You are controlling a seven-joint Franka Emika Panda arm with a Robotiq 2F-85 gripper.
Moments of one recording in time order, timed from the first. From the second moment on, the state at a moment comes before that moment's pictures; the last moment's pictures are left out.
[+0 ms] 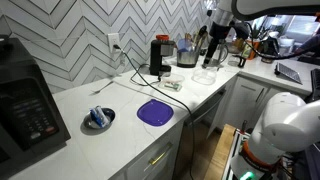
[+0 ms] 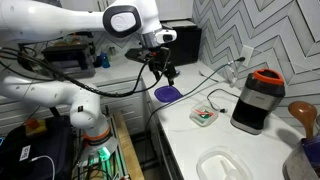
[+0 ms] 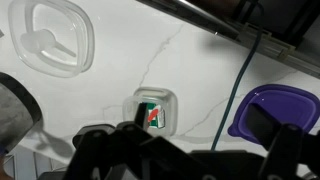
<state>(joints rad) -0.08 -0.87 -0.17 -2.47 -0.25 1.85 -0.40</state>
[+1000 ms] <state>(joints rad) -0.08 -0.61 -0.25 -2.47 -0.16 1.88 -0.28</state>
